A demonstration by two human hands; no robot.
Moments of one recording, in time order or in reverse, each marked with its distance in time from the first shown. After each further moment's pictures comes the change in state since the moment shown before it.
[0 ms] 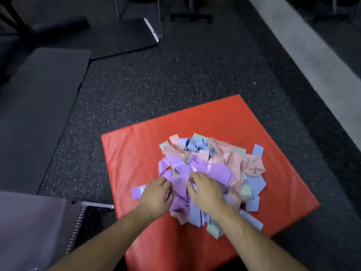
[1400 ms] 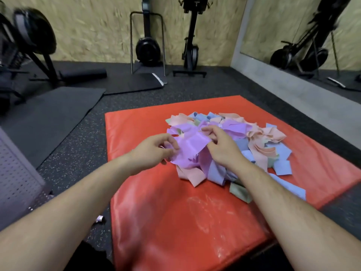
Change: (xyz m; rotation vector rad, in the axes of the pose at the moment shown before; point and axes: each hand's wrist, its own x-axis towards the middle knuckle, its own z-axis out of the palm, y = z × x) left_hand -0.091 -0.052 0.097 -0.681 0.077 0.109; right_hand -0.057 0.055 0.157 0.476 0.364 -0.174
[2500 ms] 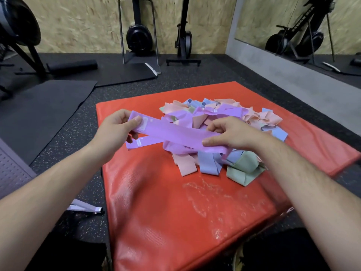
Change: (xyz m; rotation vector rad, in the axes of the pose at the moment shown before) left_hand -0.006 -0.022 -0.042 -0.123 0.359 0.035; right_hand -0.013 -0.005 -0.051 -0.073 -0.334 0.038
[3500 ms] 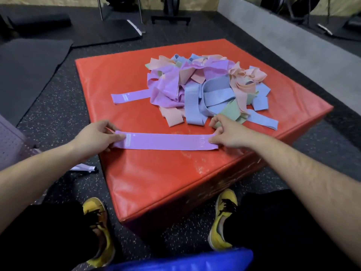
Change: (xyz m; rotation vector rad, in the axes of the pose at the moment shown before) left_hand -0.098 -0.075 -0.015 0.423 -0.154 -0.292; right_hand -0.092 0.070 0.068 -0.057 -0.039 0.291
